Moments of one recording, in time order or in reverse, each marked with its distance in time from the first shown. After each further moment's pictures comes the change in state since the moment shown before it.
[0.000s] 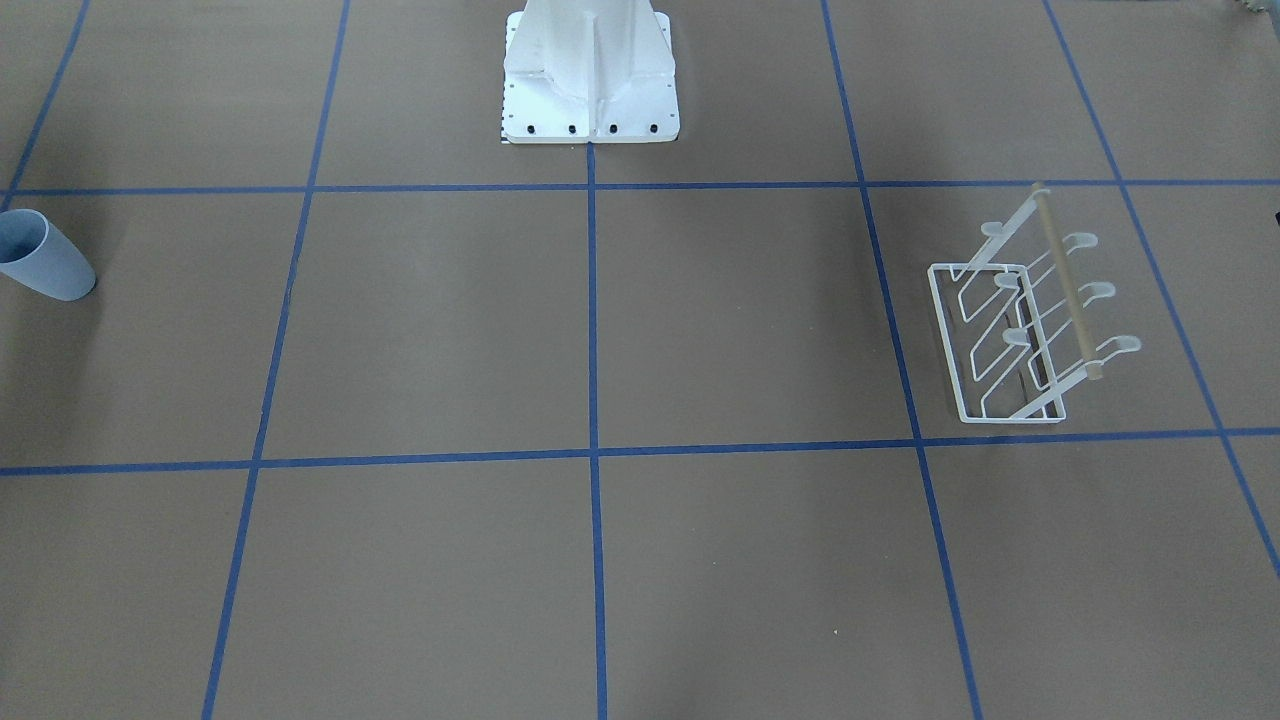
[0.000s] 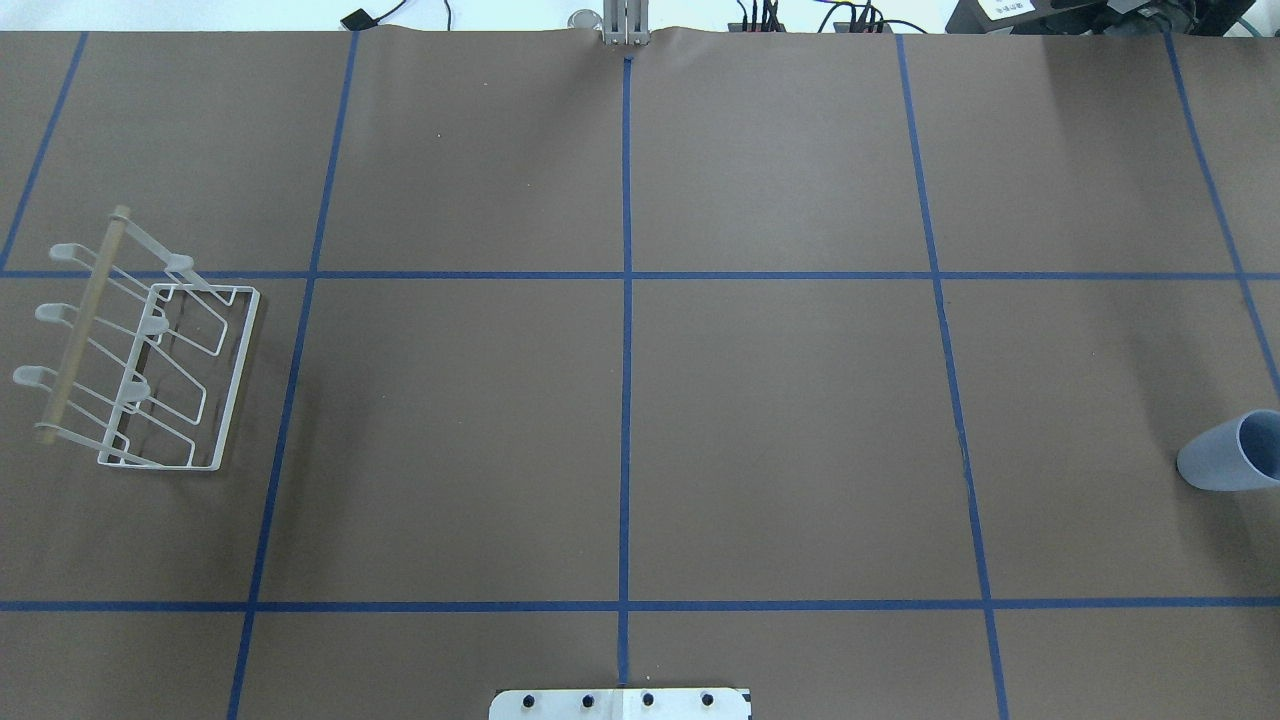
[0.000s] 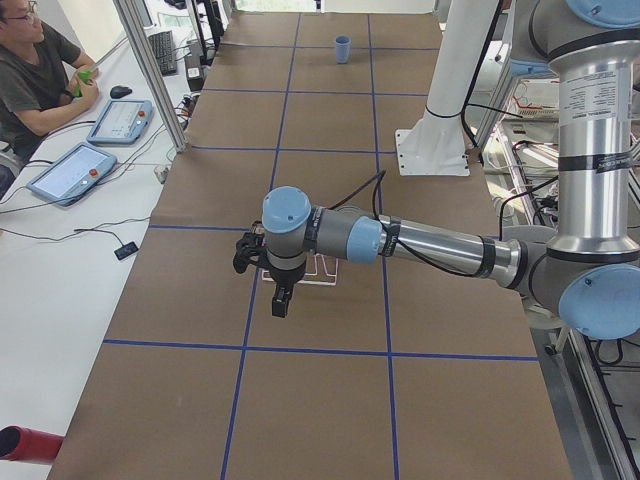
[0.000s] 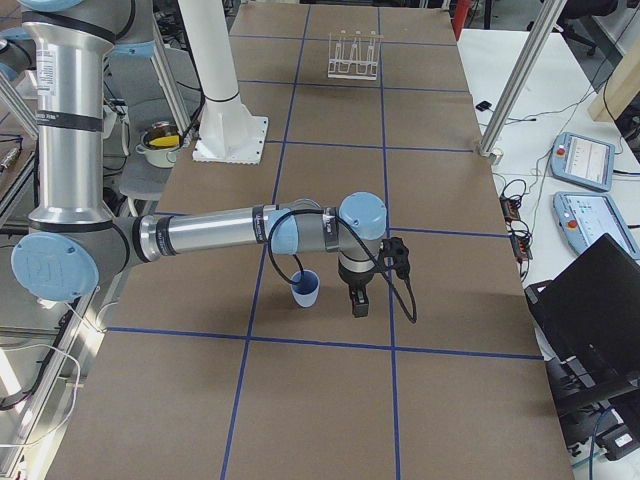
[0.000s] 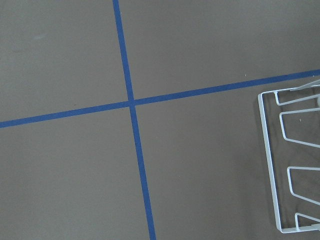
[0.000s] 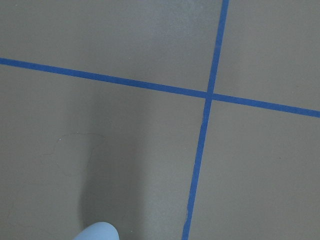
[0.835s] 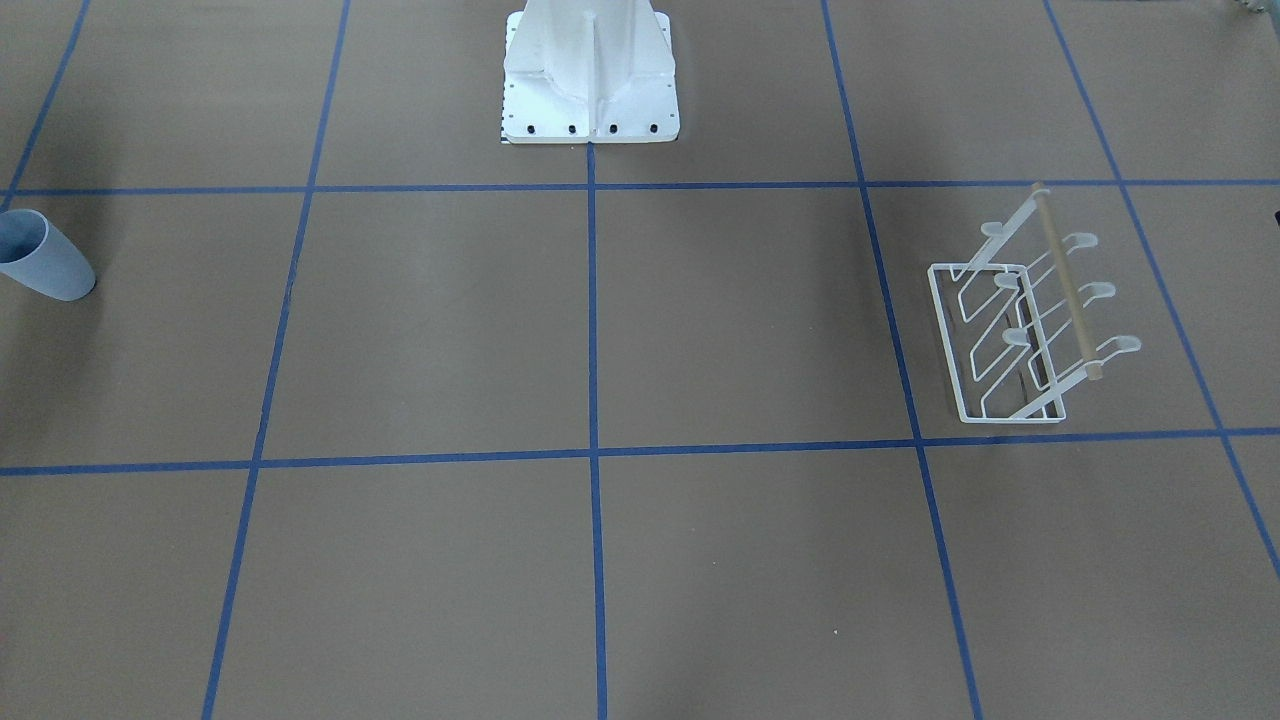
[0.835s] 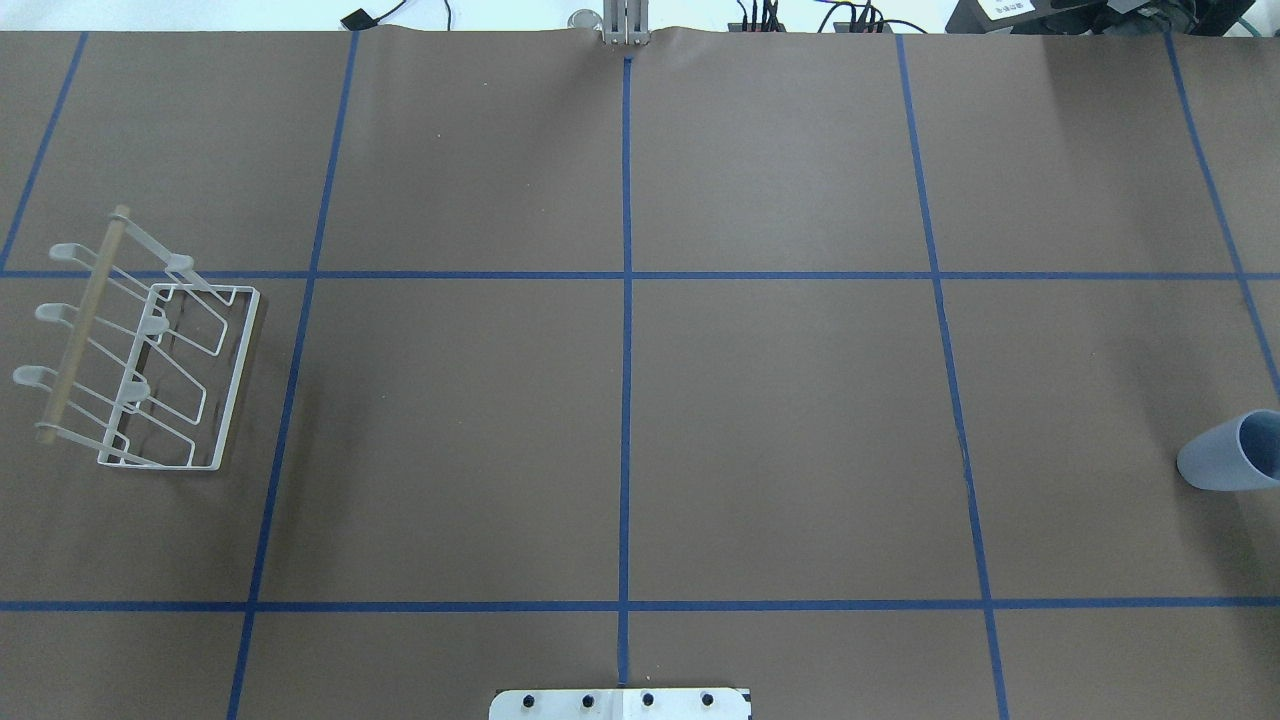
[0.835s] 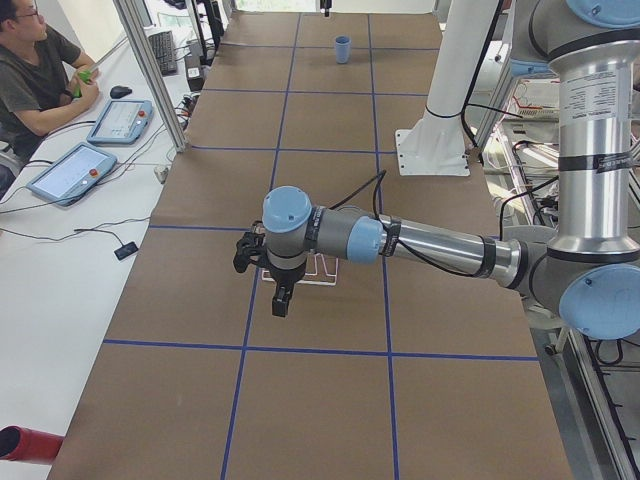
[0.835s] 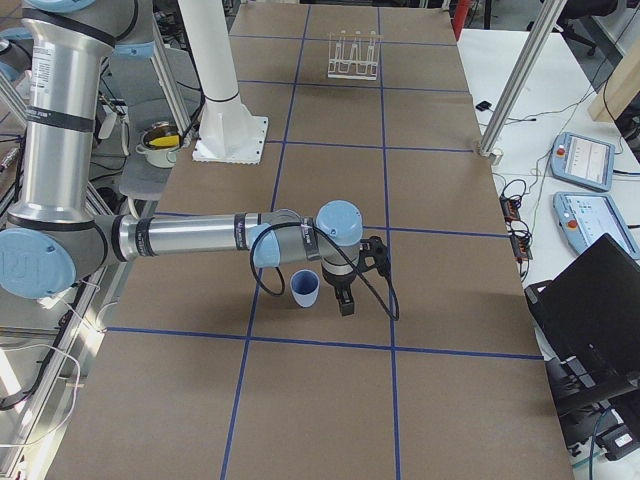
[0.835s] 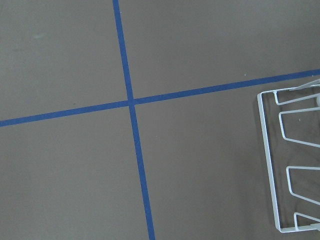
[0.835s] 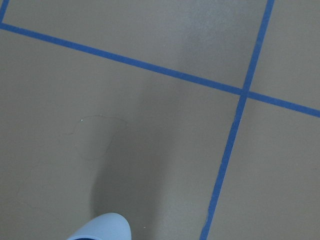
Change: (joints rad) left arm 0.000 0.001 -0.004 -0.001 -0.002 -0.004; right arm -0.088 -0.121 0.051 0.148 0.019 0.062
